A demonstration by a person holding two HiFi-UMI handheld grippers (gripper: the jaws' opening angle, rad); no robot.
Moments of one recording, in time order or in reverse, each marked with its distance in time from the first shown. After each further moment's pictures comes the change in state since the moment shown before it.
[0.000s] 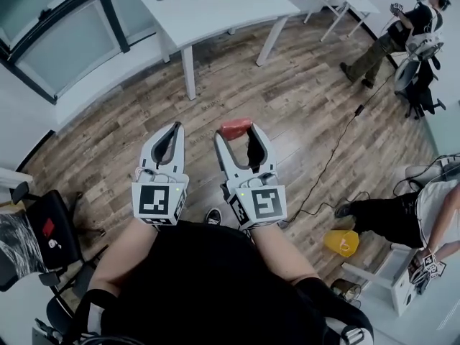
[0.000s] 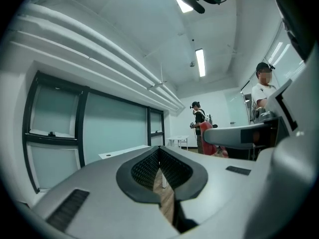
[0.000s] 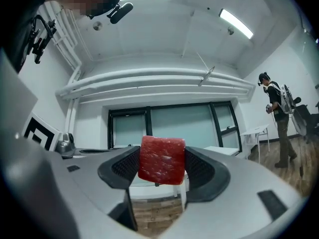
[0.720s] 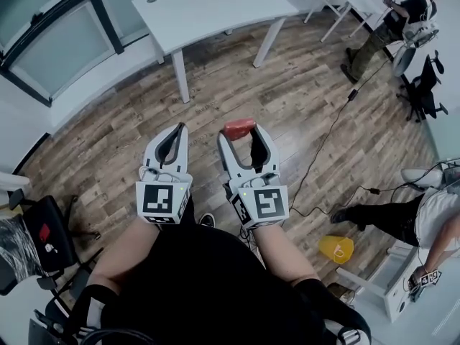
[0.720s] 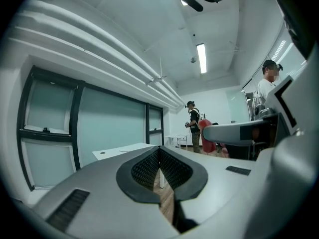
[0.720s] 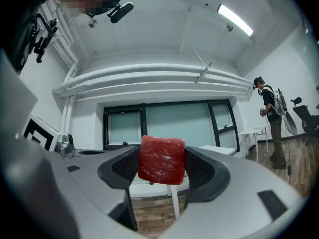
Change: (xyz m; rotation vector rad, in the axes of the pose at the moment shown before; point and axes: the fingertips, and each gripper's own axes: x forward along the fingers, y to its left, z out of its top) left arm 0.080 -0.026 -0.014 -0.011 0.029 -0.001; right arm 0.033 -0.078 -0.003 -0.008 0.032 -0.010
